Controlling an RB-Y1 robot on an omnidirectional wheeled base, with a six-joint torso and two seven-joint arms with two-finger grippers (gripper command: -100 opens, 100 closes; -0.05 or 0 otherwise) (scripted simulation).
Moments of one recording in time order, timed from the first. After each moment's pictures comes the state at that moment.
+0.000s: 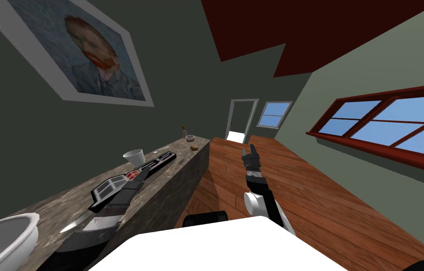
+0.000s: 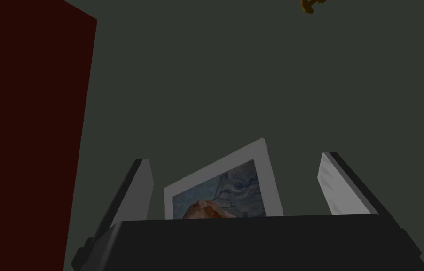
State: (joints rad) left arm 0.84 0.36 0.13 -2.23 -0.05 -0.44 -0.19; right arm 0.47 0.03 0.00 -2.23 -0.01 -0.37 -0.02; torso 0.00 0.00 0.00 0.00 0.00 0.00
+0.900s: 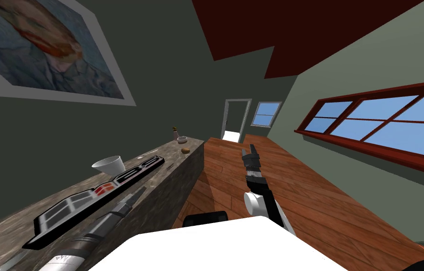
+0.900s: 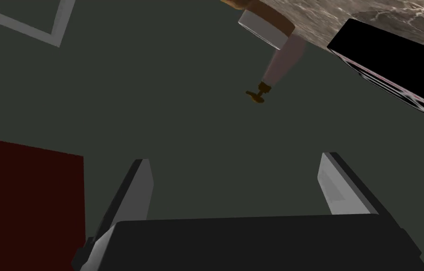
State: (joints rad) left arm 1.09 0.54 0.17 -2.23 -0.09 -0.33 -0.30; right arm 0.47 0.03 0.00 -2.23 -0.01 -0.37 -0.02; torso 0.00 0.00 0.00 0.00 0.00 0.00
